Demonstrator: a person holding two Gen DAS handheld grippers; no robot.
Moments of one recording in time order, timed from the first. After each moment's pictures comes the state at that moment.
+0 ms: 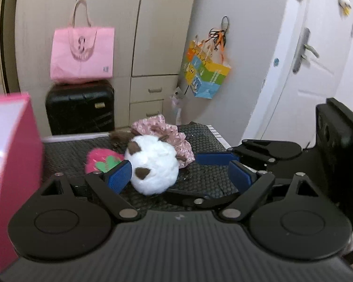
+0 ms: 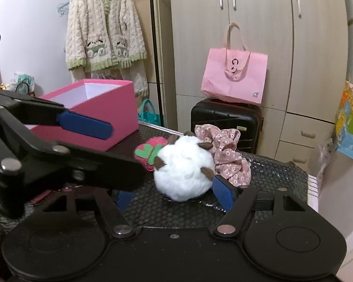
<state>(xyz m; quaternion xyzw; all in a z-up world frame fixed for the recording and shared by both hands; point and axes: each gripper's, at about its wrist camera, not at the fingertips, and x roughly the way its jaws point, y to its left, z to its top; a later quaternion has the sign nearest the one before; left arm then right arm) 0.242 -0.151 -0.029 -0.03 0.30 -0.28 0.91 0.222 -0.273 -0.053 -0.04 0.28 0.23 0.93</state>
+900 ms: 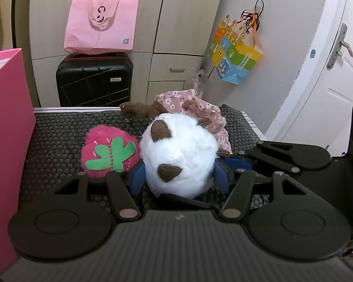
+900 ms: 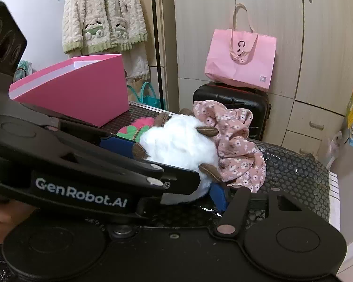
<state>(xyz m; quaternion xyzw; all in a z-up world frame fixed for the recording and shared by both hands) 0.289 -0.164 -0.078 -0.04 0.34 -0.23 0.91 0.253 -0.261 -0.084 -0.05 0.31 0.24 0.92</state>
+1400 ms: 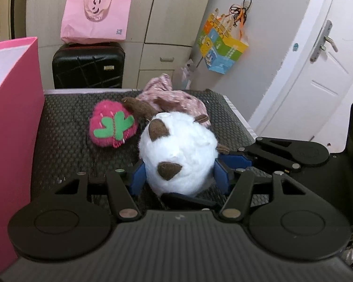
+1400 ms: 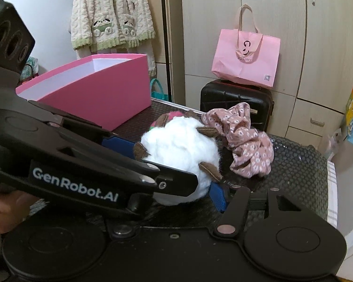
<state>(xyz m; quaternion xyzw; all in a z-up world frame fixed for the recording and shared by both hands) 0.244 -0.140 -0.061 -0.05 0.37 -0.26 0.89 0.208 -0.247 -0.064 -0.05 0.33 0.24 0.91</state>
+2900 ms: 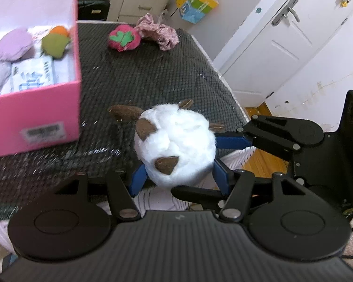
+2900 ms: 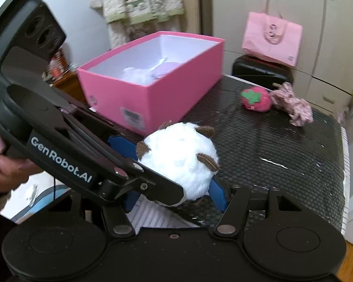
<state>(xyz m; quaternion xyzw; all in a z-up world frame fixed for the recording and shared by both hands) 0.119 -0.027 -0.023 -0.08 0.49 -0.33 0.80 0.064 -0.146 -0.004 -0.07 0.41 0.26 0.87</state>
